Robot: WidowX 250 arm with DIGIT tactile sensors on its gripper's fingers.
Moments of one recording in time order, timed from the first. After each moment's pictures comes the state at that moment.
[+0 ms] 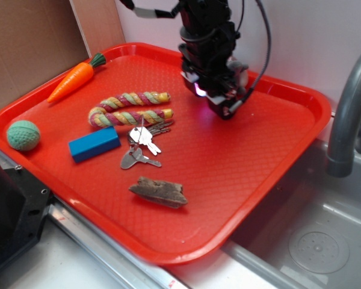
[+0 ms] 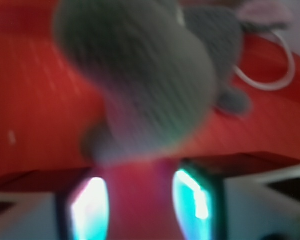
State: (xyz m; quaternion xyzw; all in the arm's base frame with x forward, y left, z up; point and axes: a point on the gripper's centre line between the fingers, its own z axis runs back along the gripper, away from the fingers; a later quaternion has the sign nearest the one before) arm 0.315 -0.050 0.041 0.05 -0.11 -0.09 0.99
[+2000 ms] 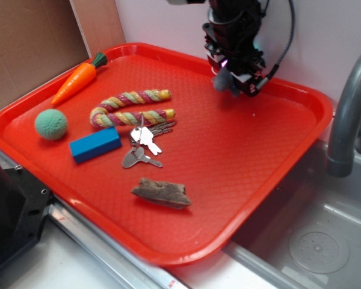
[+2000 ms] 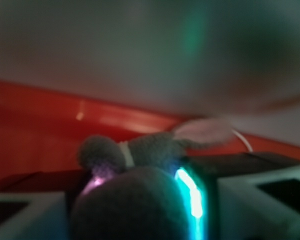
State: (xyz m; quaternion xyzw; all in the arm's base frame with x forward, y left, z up) arm 0.351 -0.057 0.049 0.05 -0.15 -0.08 0.98
